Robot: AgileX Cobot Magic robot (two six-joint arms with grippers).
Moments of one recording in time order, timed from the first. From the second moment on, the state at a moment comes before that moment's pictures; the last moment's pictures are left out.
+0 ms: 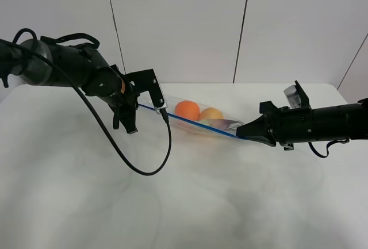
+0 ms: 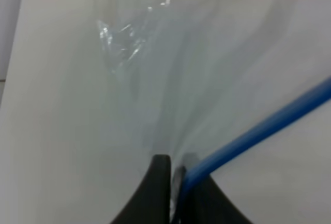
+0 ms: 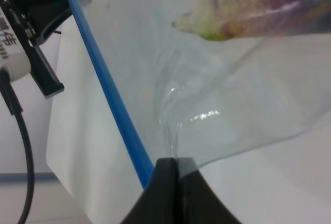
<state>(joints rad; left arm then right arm) -0.43 1.94 -1.24 0.51 0.38 0.34 -0.06 1.70 -0.70 1.51 0.92 -1.17</state>
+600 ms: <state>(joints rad) -0.27 1.94 -1.24 0.55 0.45 0.04 -0.06 1.70 -0.70 1.46 0.89 -1.18</state>
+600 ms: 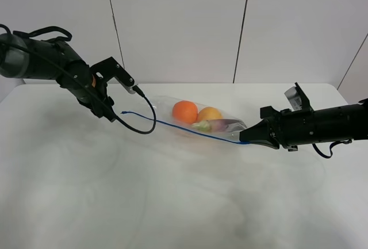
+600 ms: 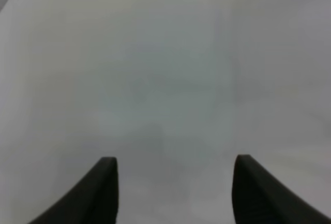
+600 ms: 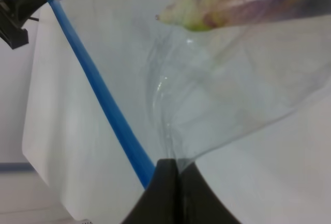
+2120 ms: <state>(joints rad) -0.06 1.78 -1.24 0.10 0.73 0.00 -0.06 1.70 -0.70 1.39 0.83 -1.18</state>
